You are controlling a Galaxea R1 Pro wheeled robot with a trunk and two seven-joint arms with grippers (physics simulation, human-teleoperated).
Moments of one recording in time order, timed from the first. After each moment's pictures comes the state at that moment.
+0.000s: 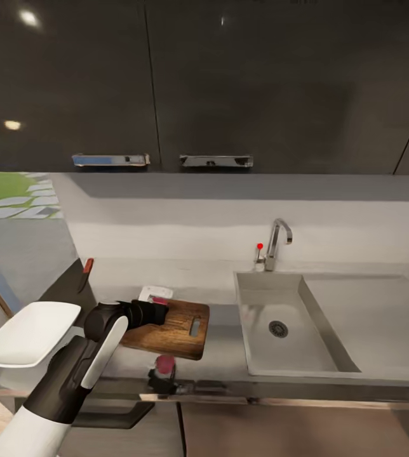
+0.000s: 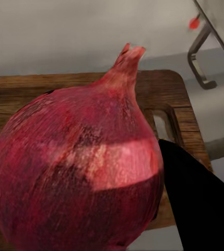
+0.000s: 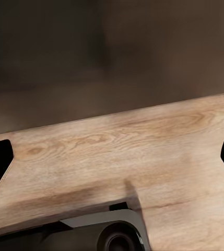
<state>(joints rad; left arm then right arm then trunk) -0.57 0.10 -0.31 -1.48 0.38 1.00 0.06 0.15 0.00 0.04 -0.43 -0.23 -0.65 -0.03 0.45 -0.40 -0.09</state>
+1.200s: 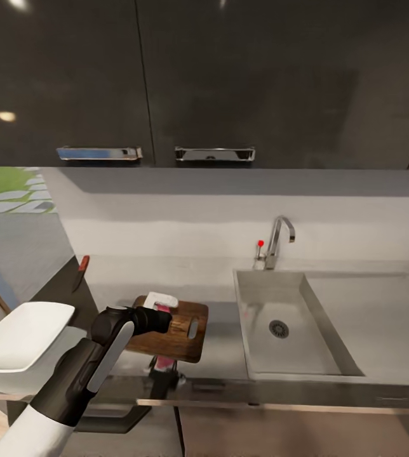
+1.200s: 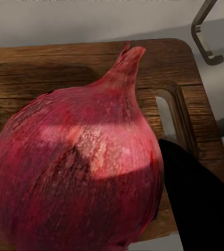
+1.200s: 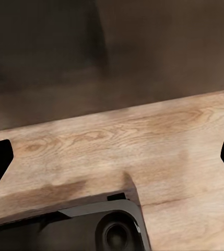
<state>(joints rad) -0.57 0.10 -0.36 -1.43 0.38 1.00 0.06 0.15 0.00 0.04 -0.43 -0.23 -0.65 -0.03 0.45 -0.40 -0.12</state>
